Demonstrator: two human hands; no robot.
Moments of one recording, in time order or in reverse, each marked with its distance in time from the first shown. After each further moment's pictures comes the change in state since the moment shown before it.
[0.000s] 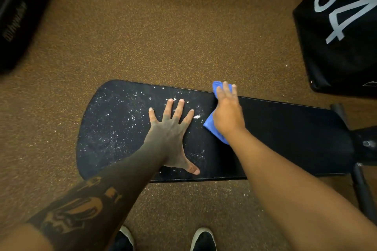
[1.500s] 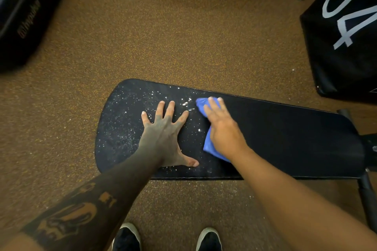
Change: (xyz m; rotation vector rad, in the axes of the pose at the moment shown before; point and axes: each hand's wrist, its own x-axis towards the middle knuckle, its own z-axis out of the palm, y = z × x) left_hand -0.029 -0.039 0.006 -0.088 0.038 -0.136; right_hand -0.048 -0.022 0.023 0.087 -0.097 -0.305
